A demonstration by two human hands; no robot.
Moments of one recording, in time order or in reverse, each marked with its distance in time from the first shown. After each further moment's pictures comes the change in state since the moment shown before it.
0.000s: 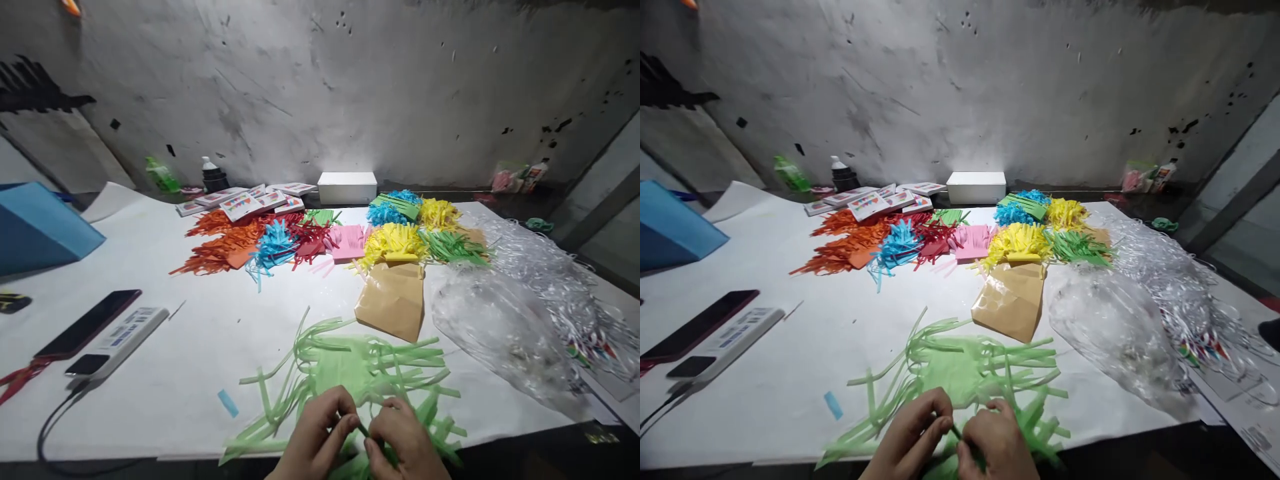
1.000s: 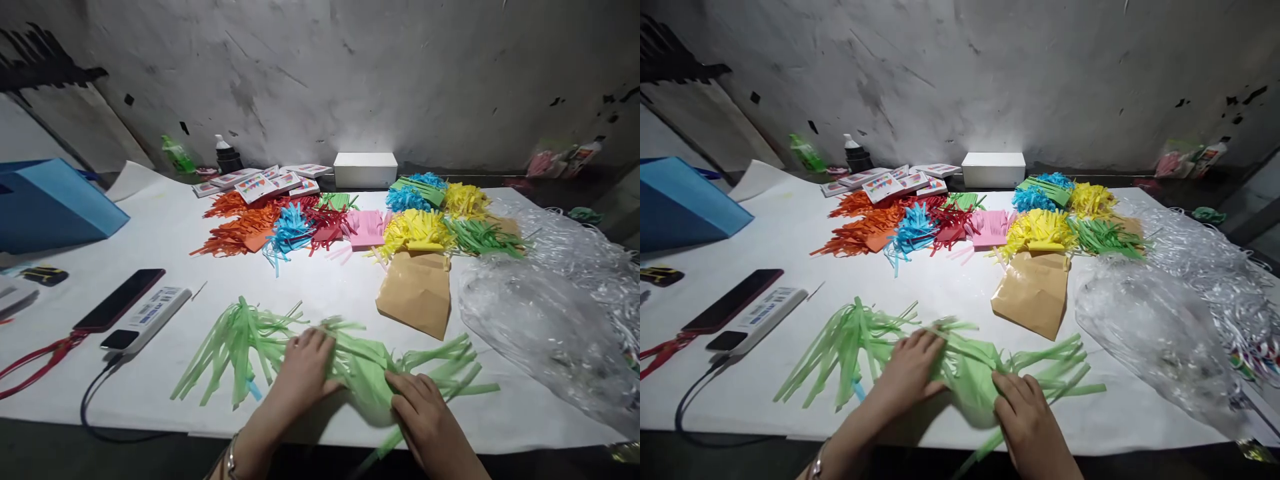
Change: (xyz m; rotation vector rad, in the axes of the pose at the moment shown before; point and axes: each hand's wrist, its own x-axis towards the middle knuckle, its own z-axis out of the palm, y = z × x) left_hand 0.032 -0.034 -0.072 1.039 -0.103 -0.109; right_hand 0.000 0.032 0.019 -0.280 -0.067 -0.112
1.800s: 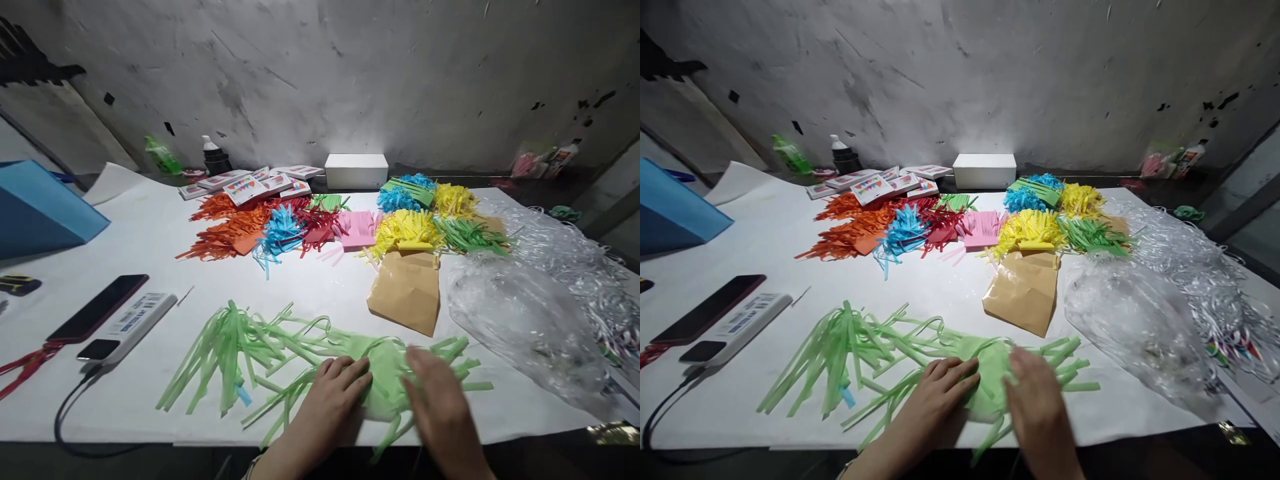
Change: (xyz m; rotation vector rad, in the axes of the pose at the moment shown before) left_hand -0.013 0.040 0.049 -0.082 0.144 0.419; right_hand 0.005 0.012 -0.024 -0.280 0.273 0.214
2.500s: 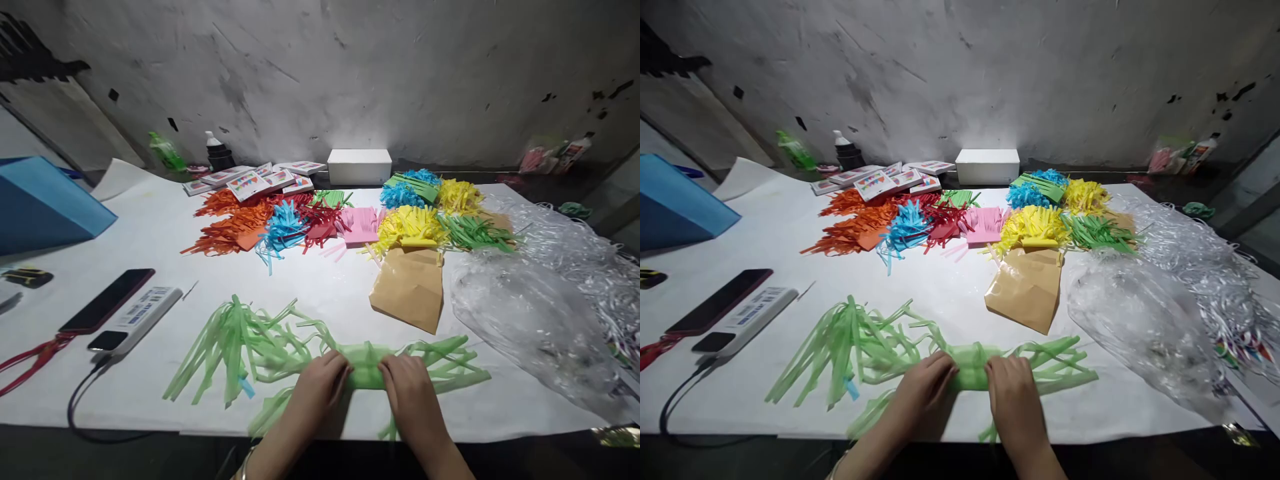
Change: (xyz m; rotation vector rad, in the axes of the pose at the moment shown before) left_hand 0.002 -0.009 -0.013 -0.130 -0.108 -0.400; right_hand 0.002 -0.032 0.040 0.191 -0.217 0.122
